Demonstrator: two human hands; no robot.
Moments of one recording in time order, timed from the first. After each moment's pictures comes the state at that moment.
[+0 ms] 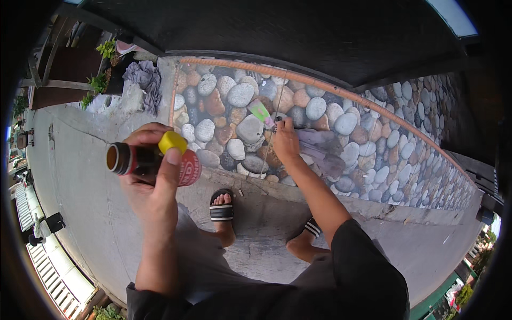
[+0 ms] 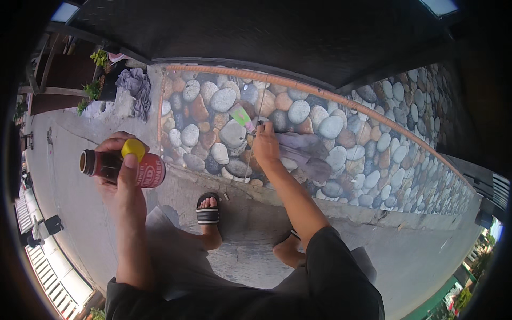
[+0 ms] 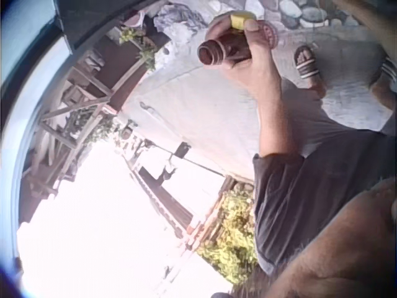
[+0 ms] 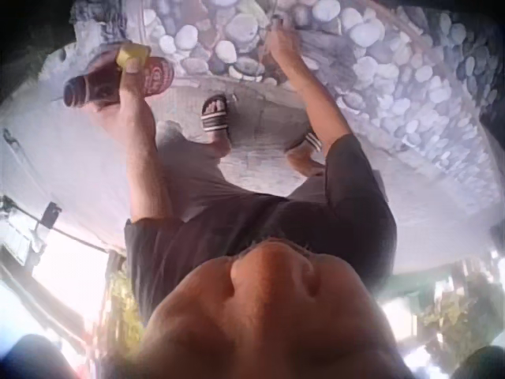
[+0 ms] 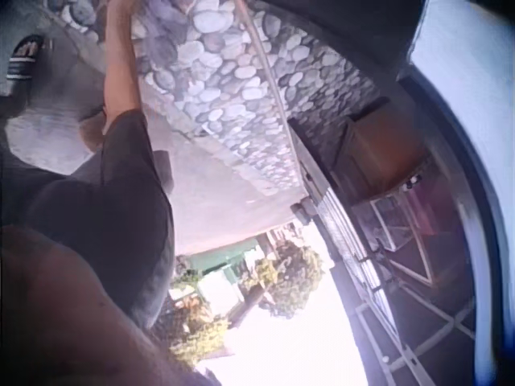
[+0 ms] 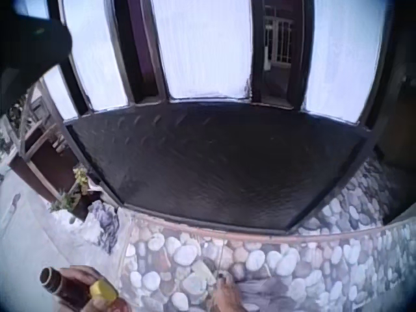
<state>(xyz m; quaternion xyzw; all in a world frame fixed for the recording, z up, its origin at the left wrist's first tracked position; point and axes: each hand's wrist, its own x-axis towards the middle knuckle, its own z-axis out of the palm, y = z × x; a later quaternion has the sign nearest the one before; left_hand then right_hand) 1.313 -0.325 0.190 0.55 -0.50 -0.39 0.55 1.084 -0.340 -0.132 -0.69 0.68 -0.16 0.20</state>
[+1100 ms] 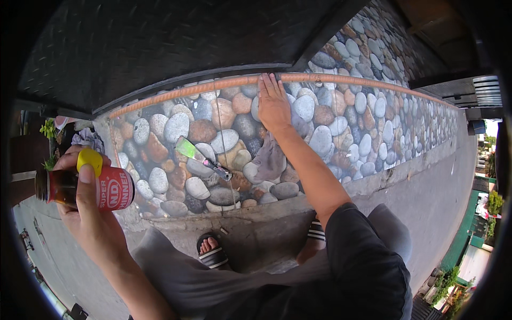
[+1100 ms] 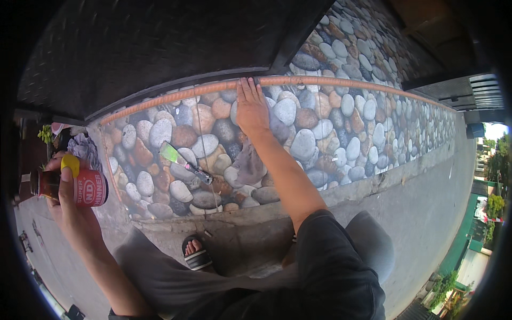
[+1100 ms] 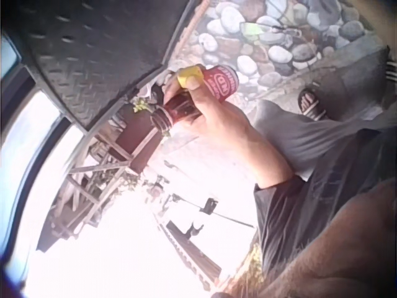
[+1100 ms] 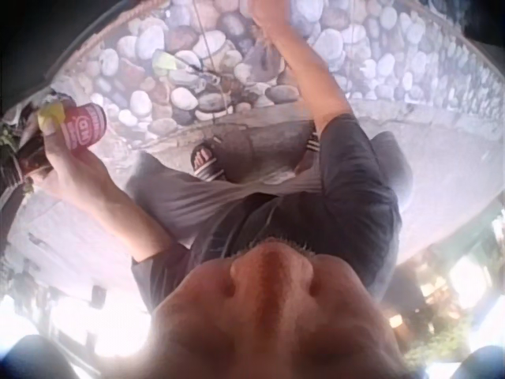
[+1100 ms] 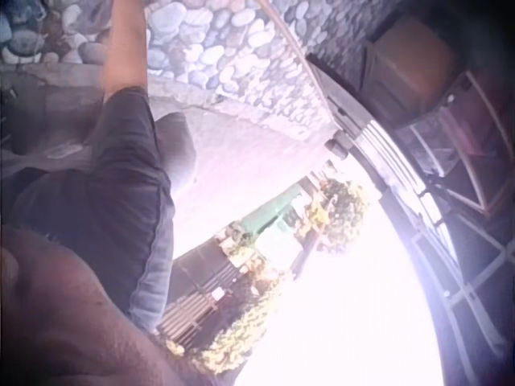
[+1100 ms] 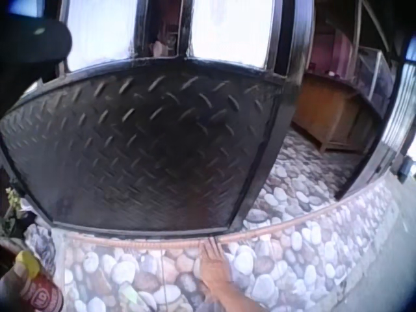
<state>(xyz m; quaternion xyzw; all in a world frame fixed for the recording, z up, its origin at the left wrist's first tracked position) 1.323 -0.372 0.126 0.49 -0.56 -0.38 0.55 0.977 -0.423 -0.164 -0.67 0.70 -0.23 -0.08</state>
